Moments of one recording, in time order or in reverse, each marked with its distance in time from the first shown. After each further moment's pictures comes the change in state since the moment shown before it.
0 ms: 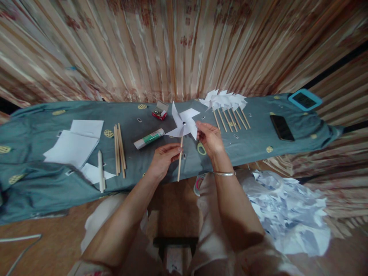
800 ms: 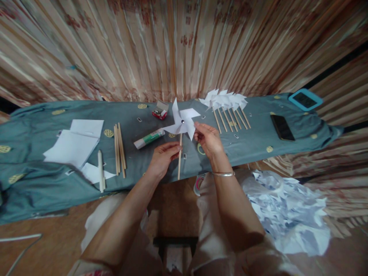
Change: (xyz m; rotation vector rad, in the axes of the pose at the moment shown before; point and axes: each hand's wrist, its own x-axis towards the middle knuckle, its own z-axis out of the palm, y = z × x) left_hand 0.001 0.002 0.000 -0.020 0.025 0.014; right_hand -0.005 0.000 0.004 0.019 -0.014 0.051
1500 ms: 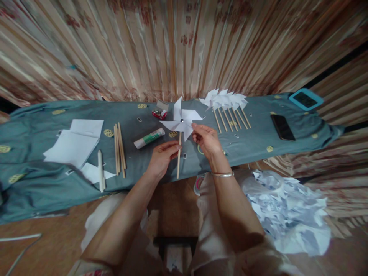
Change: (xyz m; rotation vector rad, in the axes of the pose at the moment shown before) left_hand 0.002 0.000 0.002 -0.036 0.036 -0.002; right_hand -0.002 0.003 0.002 -0.049 -0.011 0.009
